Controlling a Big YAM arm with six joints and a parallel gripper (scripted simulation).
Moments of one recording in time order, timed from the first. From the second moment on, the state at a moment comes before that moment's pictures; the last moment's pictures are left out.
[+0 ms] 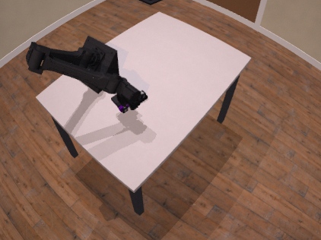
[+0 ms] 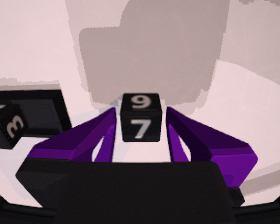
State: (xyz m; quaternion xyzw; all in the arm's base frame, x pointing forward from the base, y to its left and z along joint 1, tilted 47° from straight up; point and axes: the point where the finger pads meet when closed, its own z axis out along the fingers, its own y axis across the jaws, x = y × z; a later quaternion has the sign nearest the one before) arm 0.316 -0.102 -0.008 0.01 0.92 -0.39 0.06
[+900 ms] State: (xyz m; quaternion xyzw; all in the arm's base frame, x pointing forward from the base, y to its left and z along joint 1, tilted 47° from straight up) arm 0.307 -0.042 0.047 -0.01 0.92 -0.39 0.06
